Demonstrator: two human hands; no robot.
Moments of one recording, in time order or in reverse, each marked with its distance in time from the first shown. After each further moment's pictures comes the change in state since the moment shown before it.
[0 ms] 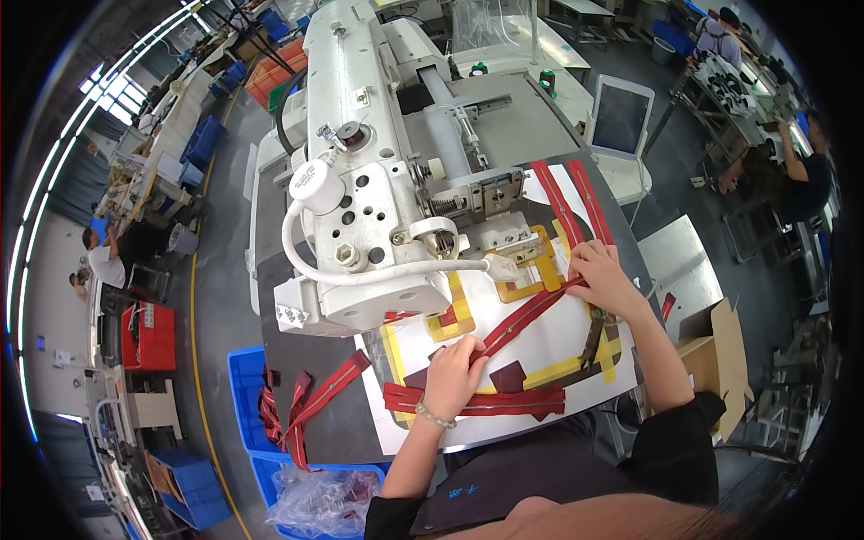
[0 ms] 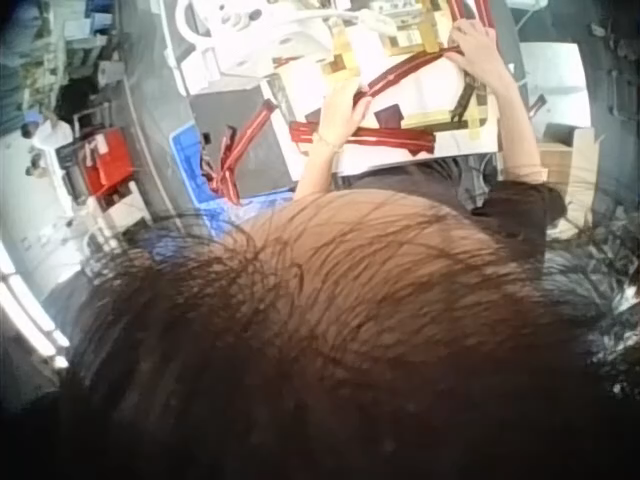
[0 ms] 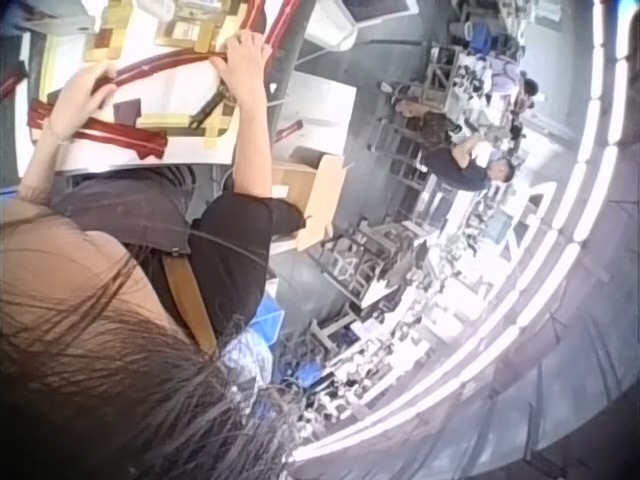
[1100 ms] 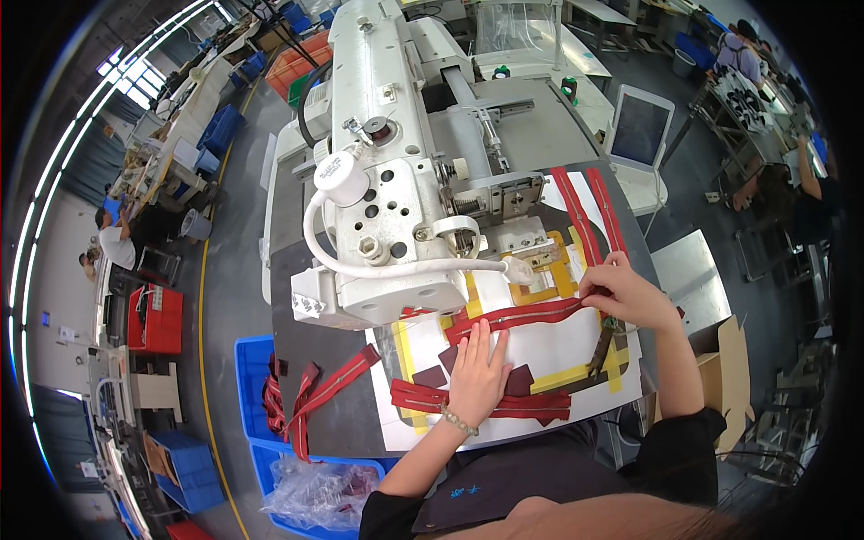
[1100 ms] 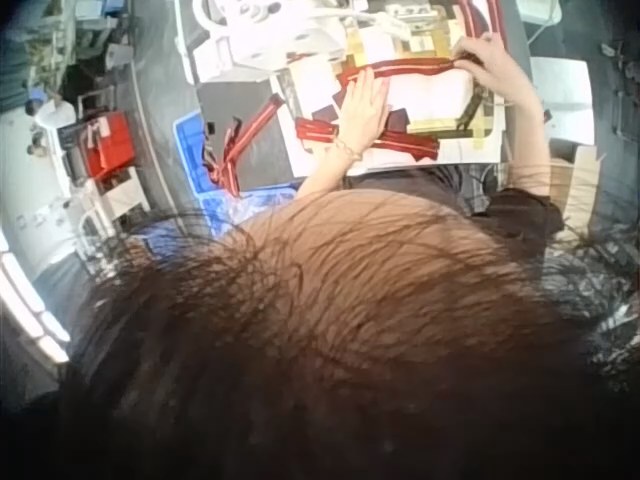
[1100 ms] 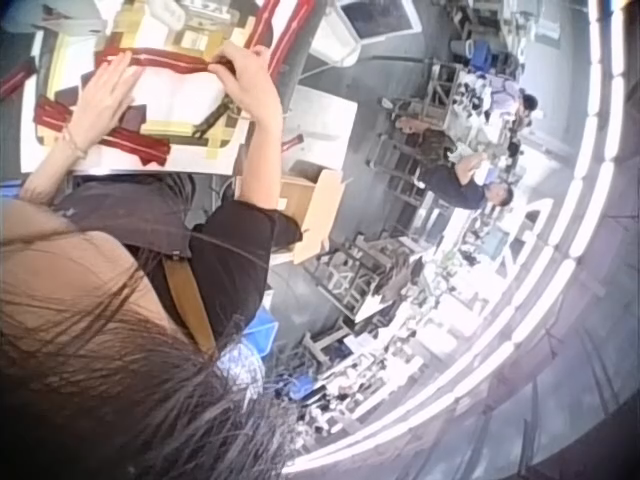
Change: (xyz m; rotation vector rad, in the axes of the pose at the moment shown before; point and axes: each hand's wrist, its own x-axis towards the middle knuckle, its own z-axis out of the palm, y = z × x) left_hand -0.011 0.001 0.030 0.467 -0.020 0.120; right_hand 0.006 -0.033 -0.057 0.372 -0.241 -0.111
